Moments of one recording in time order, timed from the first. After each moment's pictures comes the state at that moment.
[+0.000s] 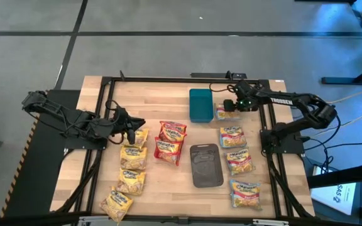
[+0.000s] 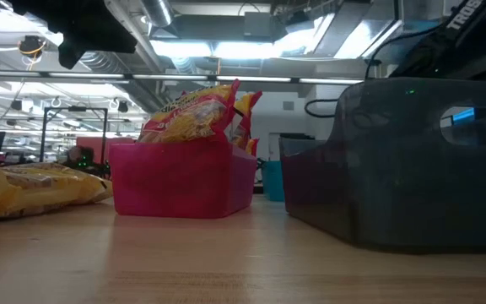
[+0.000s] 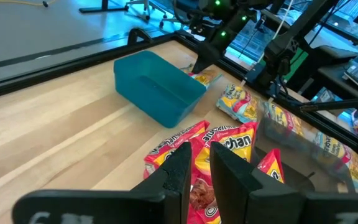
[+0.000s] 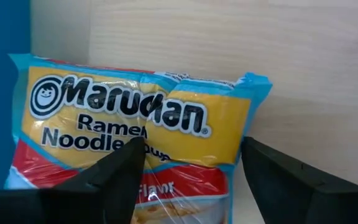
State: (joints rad) left arm -0.36 0.71 0.58 -0.30 -0.74 -0.71; right arm -0.79 1.39 0.61 -0.46 -0.09 0.70
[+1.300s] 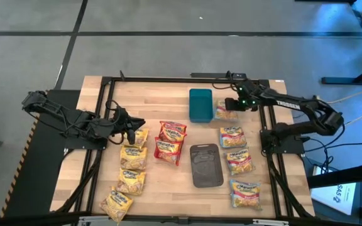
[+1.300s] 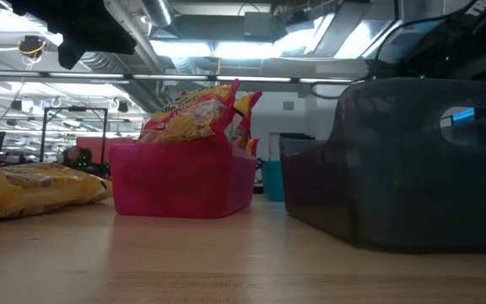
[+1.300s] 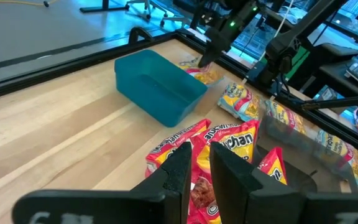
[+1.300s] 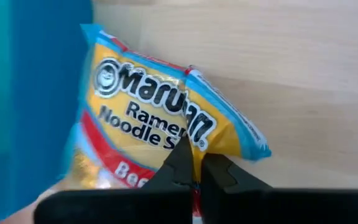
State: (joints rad) left arm -0.36 0.71 0.58 -0.31 -0.74 -0.70; right arm -0.79 1.24 0.60 -0.48 -0.16 0.73
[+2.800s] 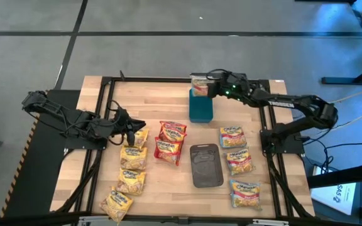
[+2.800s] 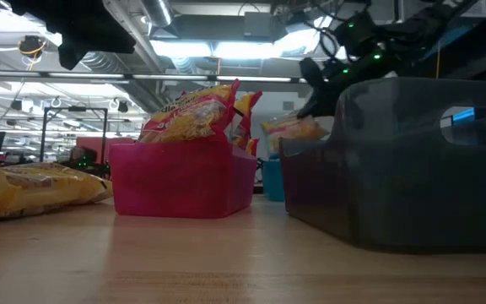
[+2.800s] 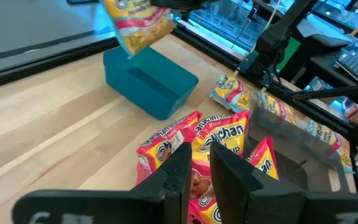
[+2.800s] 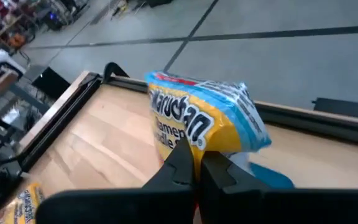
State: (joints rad) left arm -0.36 0.71 0.58 -0.31 -0.69 -0.70; right arm -0.55 1.36 0.74 0.22 0.09 0.63
